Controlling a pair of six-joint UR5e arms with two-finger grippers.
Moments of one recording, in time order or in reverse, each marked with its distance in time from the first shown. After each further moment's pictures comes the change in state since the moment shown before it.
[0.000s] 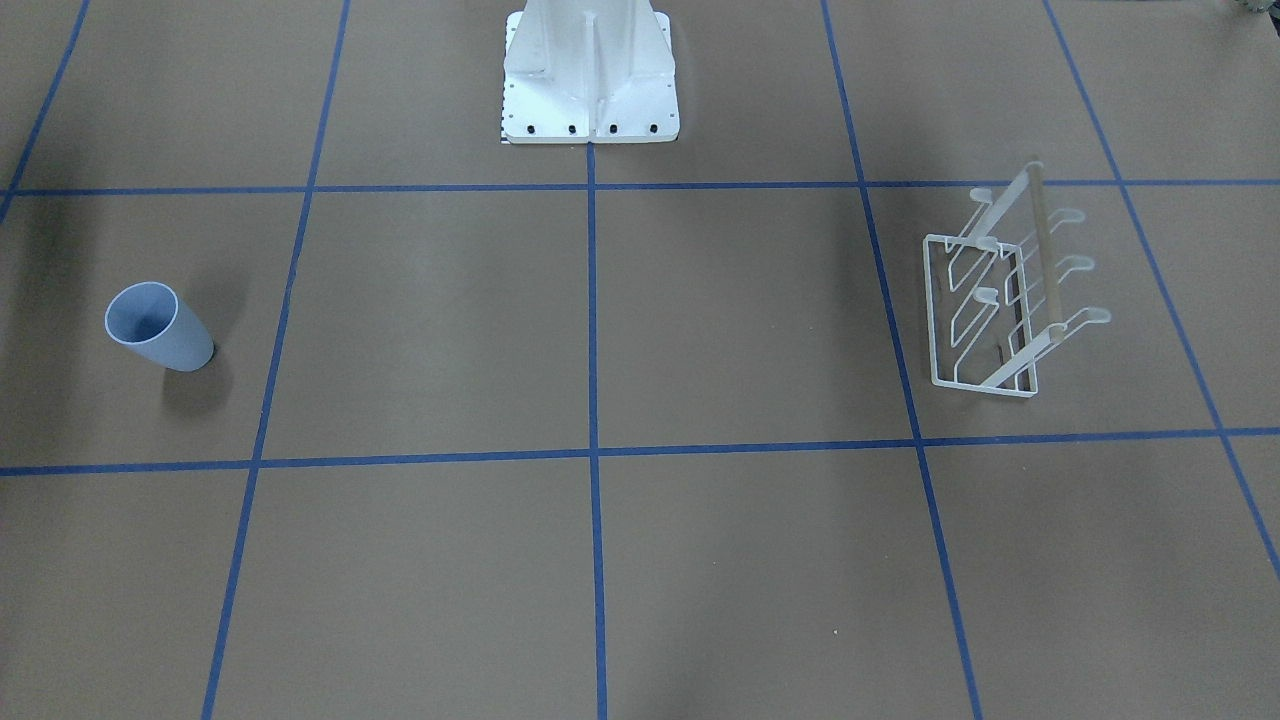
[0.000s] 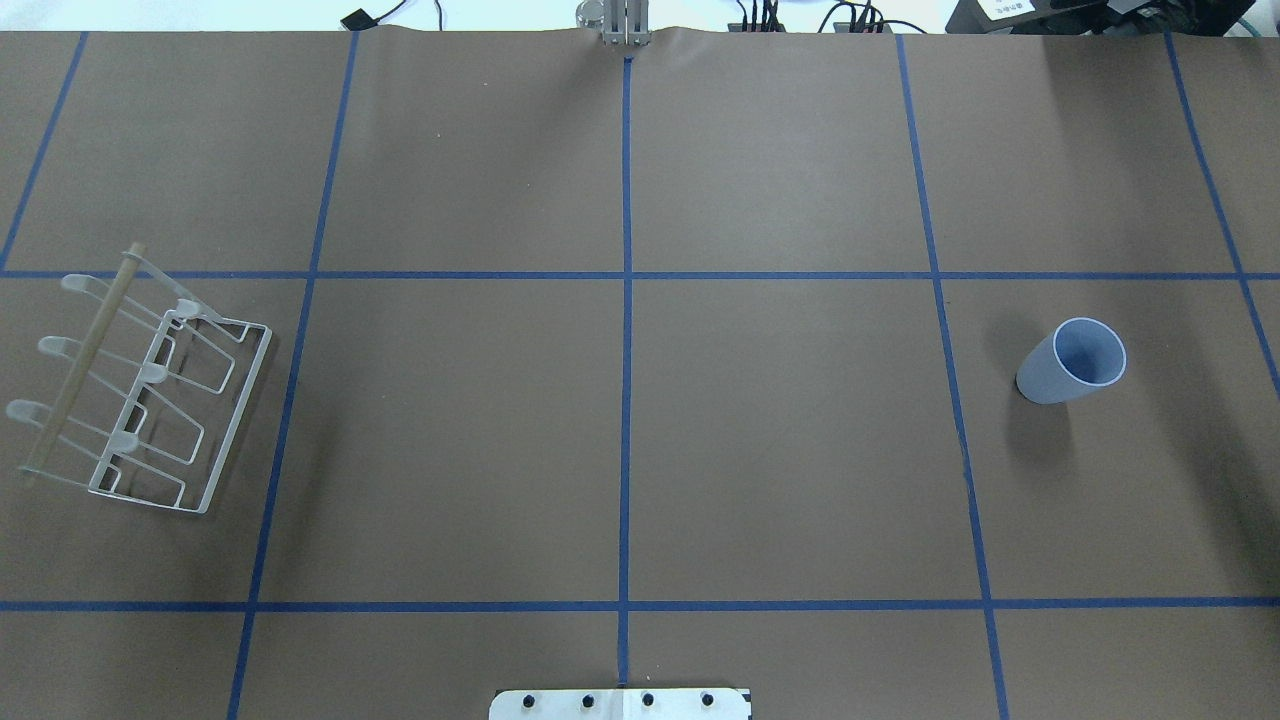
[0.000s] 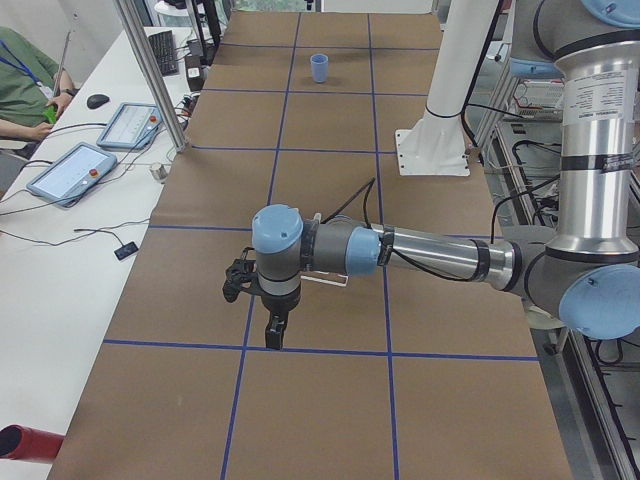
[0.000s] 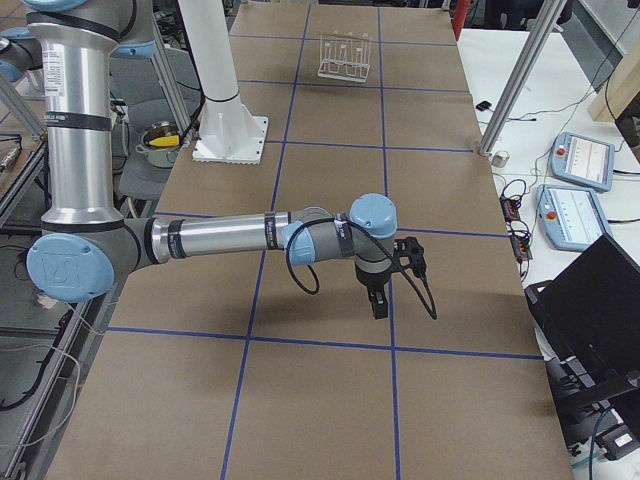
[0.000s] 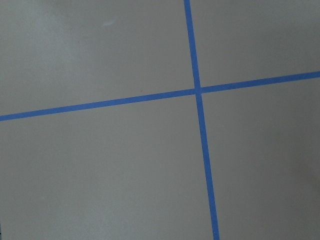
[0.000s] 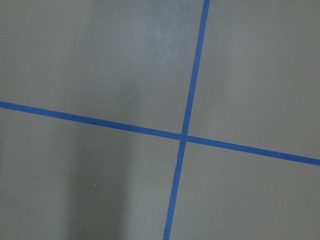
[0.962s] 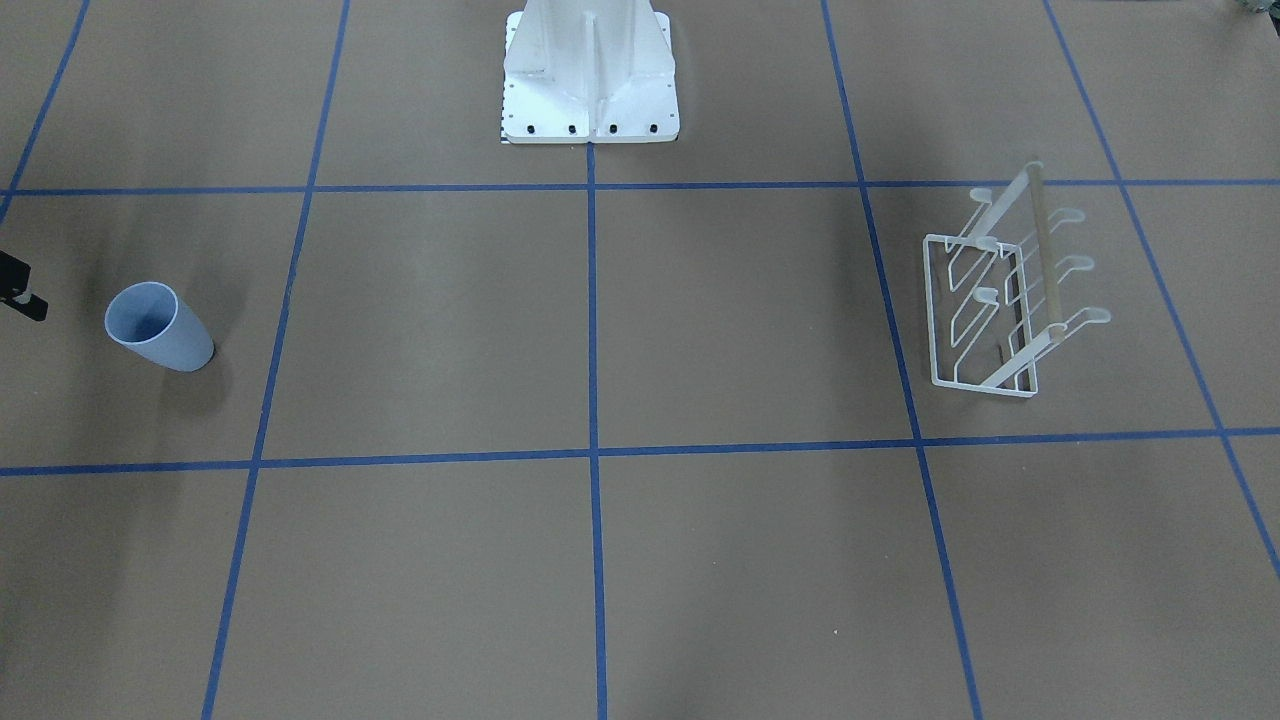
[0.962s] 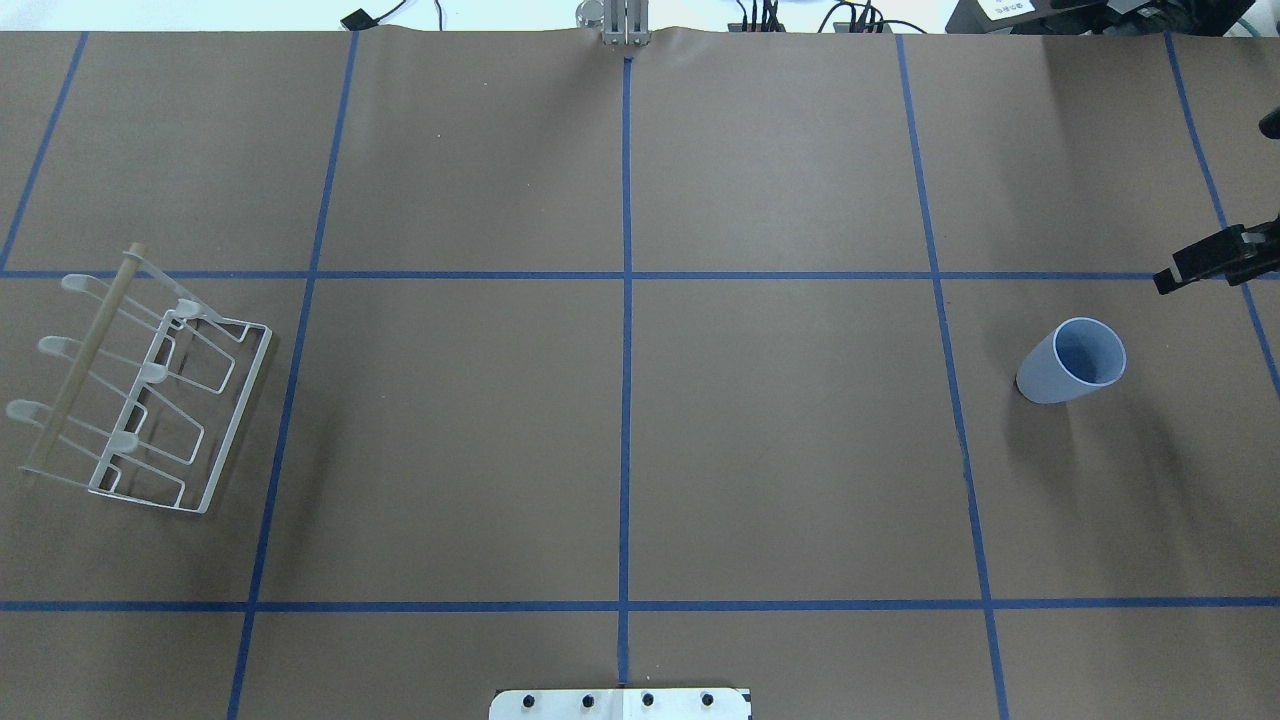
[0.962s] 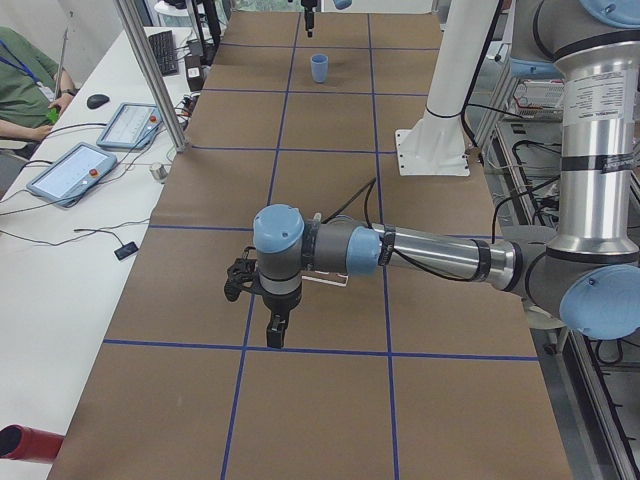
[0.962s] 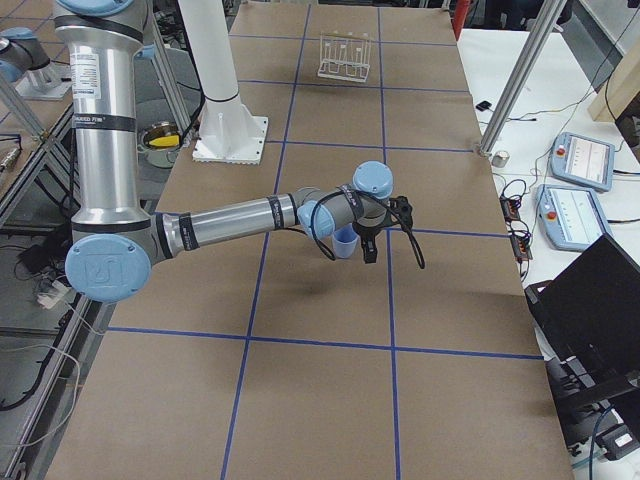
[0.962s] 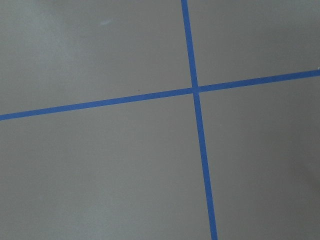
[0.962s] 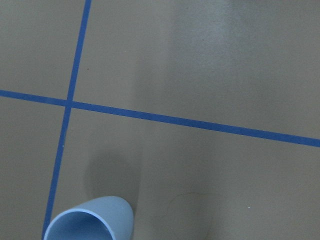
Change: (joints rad) left arm 0.005 0.004 -0.008 0.000 -0.017 -0.001; right arm -0.228 0.030 0.059 0.121 0.104 0.328
